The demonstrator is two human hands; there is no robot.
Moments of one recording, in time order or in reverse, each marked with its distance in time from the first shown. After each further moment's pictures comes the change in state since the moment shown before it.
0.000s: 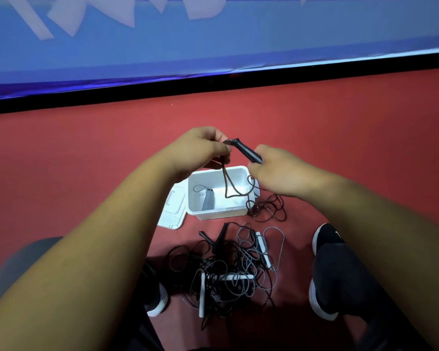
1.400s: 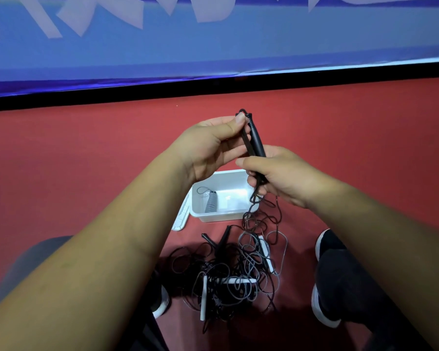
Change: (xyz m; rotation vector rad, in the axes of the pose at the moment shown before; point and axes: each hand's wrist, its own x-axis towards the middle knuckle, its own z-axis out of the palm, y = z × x) left_hand -0.006 0.019 0.008 -0.695 -0.032 0.001; right_hand 0.012 -0.005 0.023 0.859 -0.115 -0.085
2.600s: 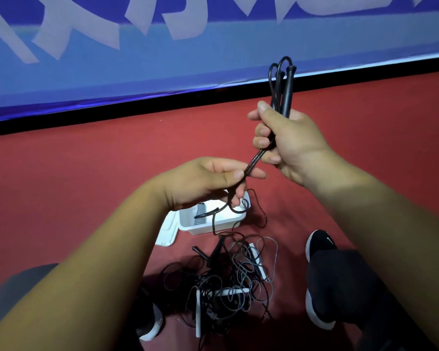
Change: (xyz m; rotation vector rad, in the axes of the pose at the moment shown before) left_hand -0.014 -0.016 0.007 0.587 -0.576 -0.072; right_hand -0.020 -0.062 -0.041 0.335 0.296 -0.204
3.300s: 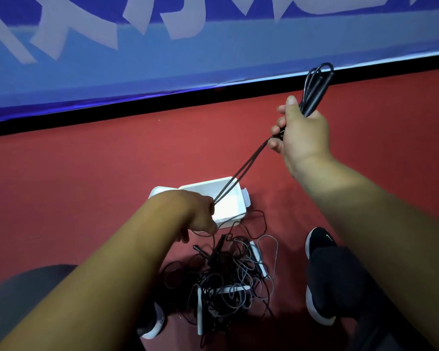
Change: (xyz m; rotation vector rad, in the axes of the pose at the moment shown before) left_hand -0.007 -0.022 0.012 0.872 0.049 -0.923; right_hand 0.021 0.011 -0.006 0.039 0.436 -0.115
